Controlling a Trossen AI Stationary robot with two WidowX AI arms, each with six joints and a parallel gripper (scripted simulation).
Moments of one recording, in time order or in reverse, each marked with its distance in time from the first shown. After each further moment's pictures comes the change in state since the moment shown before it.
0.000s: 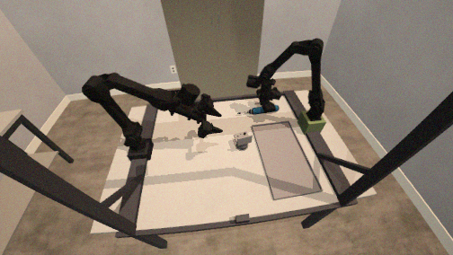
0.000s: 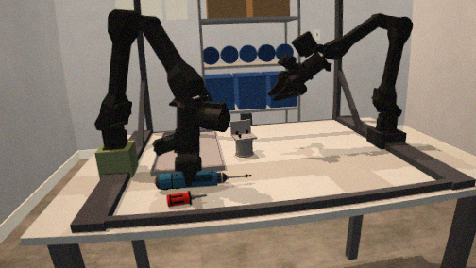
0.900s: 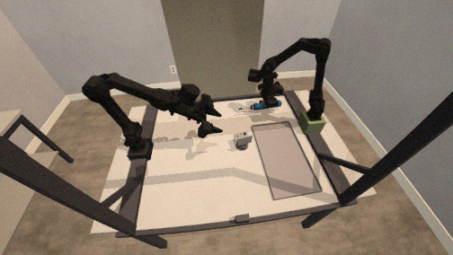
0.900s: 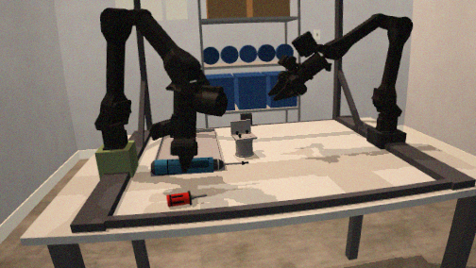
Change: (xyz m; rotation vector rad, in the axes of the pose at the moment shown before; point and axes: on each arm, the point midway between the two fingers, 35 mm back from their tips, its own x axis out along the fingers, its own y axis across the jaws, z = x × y) left arm 0.000 0.000 0.000 0.000 0.000 0.000; right arm -0.038 -0.004 0.010 -0.001 -0.012 -0.009
